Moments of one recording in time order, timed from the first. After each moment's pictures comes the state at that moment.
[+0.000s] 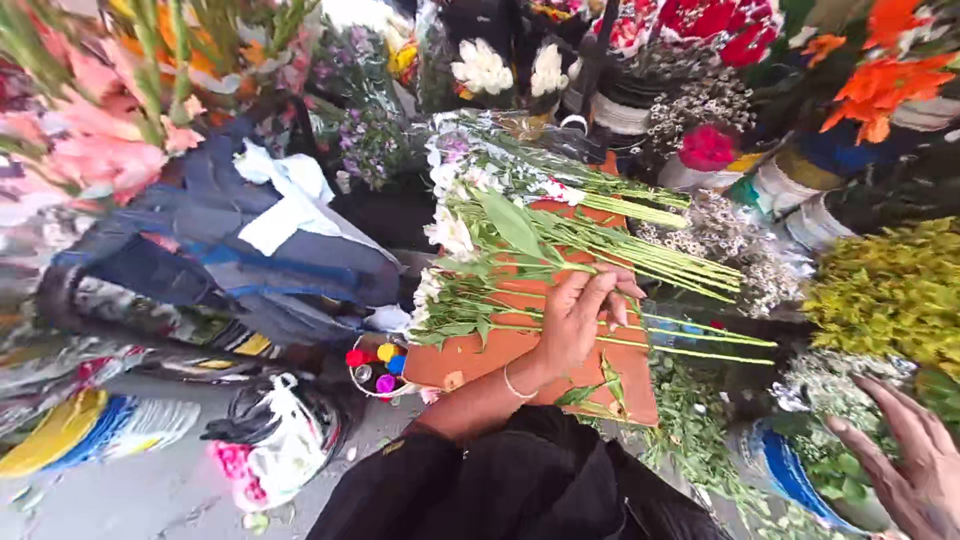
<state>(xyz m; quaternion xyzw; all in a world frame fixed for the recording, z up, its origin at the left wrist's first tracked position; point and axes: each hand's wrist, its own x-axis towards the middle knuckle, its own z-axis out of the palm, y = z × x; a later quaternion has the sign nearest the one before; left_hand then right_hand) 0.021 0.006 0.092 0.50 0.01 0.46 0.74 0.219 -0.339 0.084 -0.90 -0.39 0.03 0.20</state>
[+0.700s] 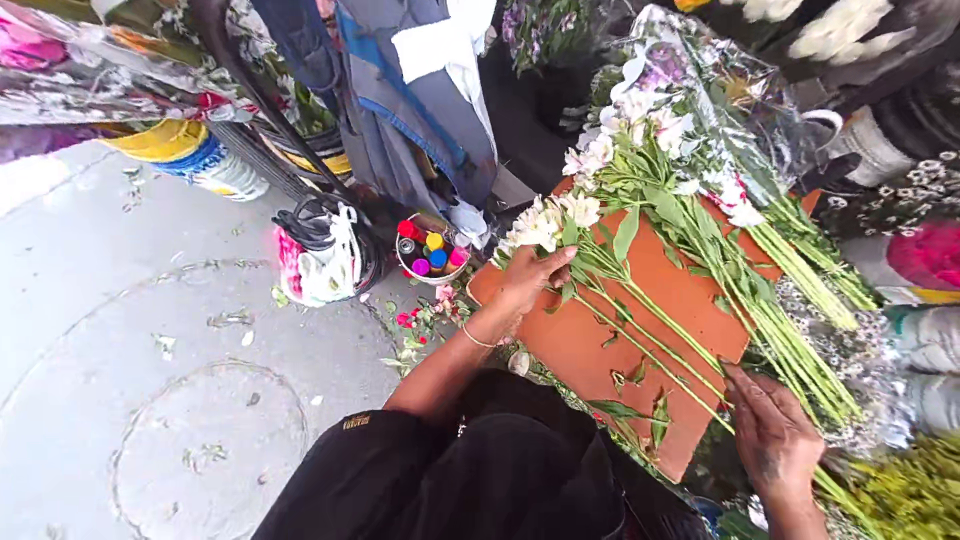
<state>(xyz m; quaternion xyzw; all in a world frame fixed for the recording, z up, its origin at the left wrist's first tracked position) -0.135 0.099 -0.001 0.32 0.40 0.43 0.74 0.180 -0.113 0.012 -0.68 -0.70 -0.02 0.23</state>
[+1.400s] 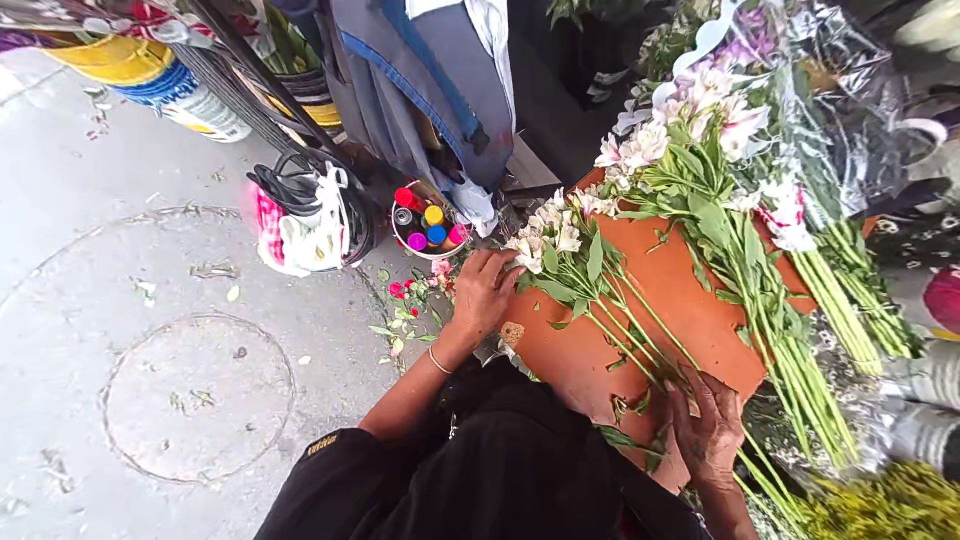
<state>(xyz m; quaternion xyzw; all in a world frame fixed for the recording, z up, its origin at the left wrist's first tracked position) -0.190 0.087 -0.101 0.66 0.58 0.42 0.24 0.175 -0.074 -0.063 -0.68 -0.71 0.00 0.19</state>
